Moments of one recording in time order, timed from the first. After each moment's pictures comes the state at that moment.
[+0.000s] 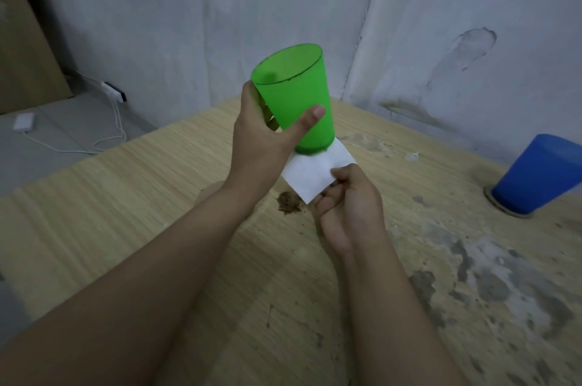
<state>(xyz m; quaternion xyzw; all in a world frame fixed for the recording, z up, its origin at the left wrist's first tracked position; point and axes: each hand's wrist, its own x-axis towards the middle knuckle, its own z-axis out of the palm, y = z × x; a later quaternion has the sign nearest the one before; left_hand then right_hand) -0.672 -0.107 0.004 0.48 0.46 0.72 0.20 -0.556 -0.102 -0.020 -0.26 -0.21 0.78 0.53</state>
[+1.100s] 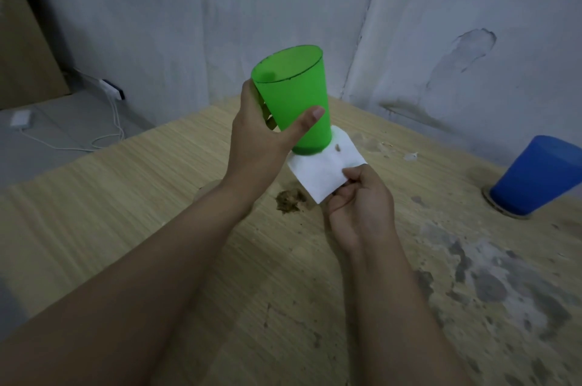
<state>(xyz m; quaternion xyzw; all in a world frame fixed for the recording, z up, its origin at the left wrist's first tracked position) -0.675 -0.105 0.000 0.49 0.47 0.71 0.19 -0.545 -0.093 -0.027 -0.27 -0.19 0.76 0.56</state>
